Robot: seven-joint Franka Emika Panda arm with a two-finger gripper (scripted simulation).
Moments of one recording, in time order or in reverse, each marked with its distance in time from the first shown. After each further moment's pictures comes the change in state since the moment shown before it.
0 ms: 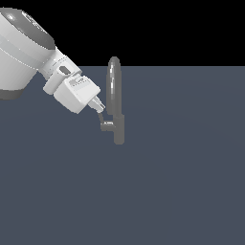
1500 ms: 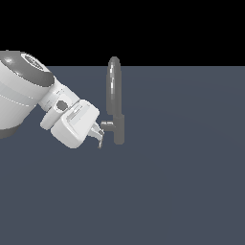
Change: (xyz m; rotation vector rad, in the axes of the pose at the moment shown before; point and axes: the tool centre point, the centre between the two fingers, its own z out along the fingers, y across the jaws) arm -0.052 0.042 0.051 -0.001 -0.002 0.011
